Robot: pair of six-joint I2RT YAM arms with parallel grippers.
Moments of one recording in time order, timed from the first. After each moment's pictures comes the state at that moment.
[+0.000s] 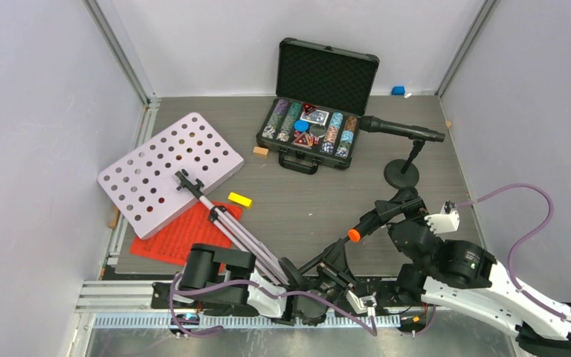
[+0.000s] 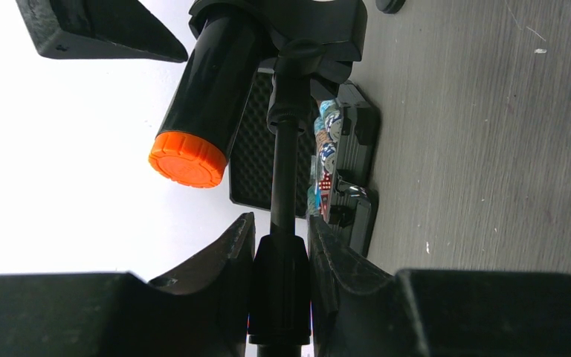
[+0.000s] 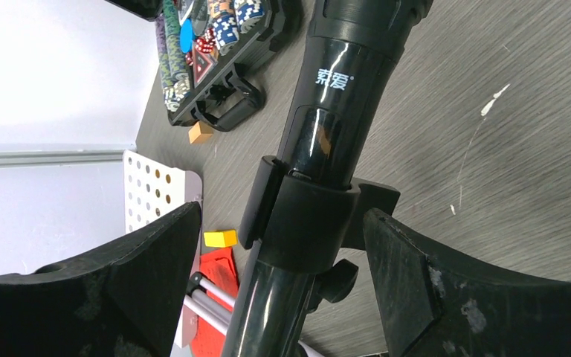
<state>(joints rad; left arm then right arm) -1.74 1.97 0.80 1.25 -1.05 1.54 1.05 0.38 0.68 -1.09 0.85 1.72</state>
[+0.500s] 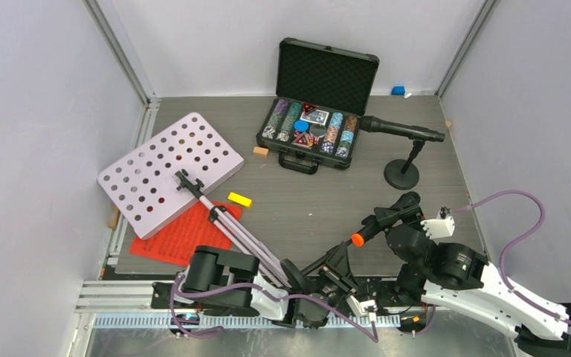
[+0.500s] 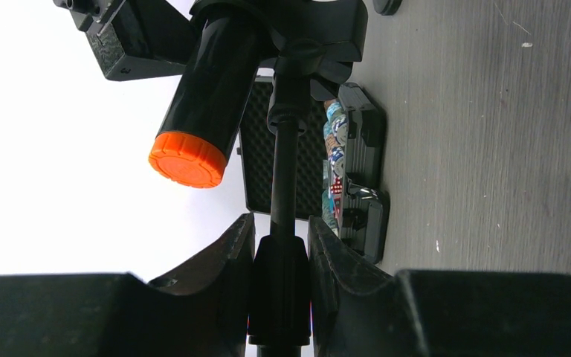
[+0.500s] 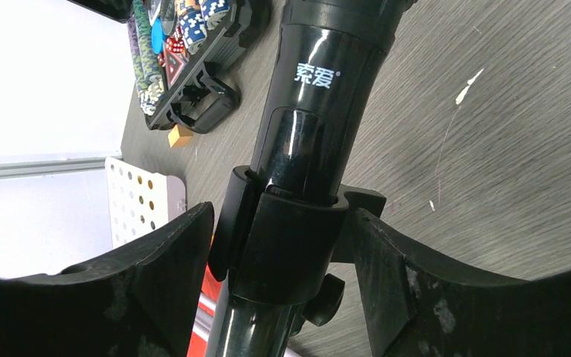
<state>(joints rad) -1.76 2.00 0.82 1.25 -1.05 1.62 1.05 0.35 0.59 -1.09 0.84 1.79</state>
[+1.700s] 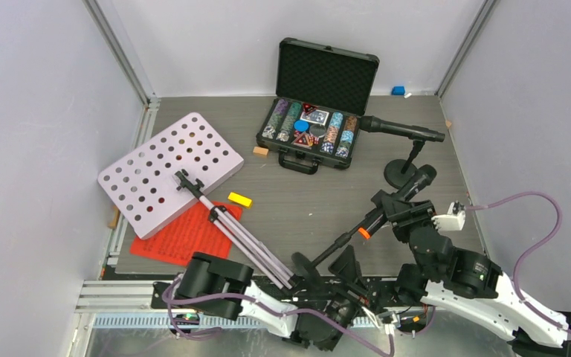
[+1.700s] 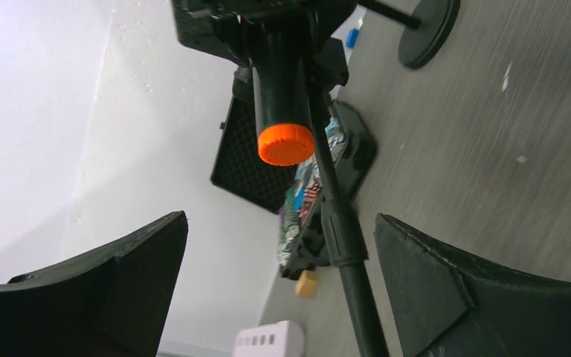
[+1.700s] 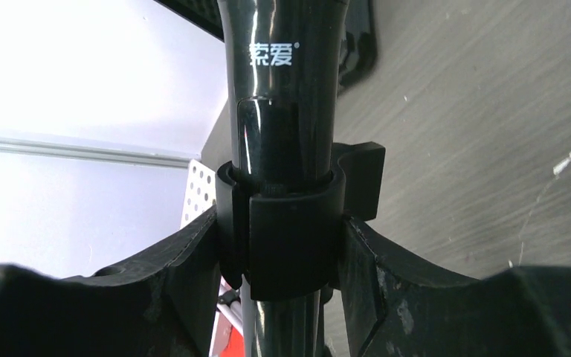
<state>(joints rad) -1.85 1.99 0.99 1.30 -1.19 1.52 1.05 0.20 0.58 -0.87 0.93 1.52</state>
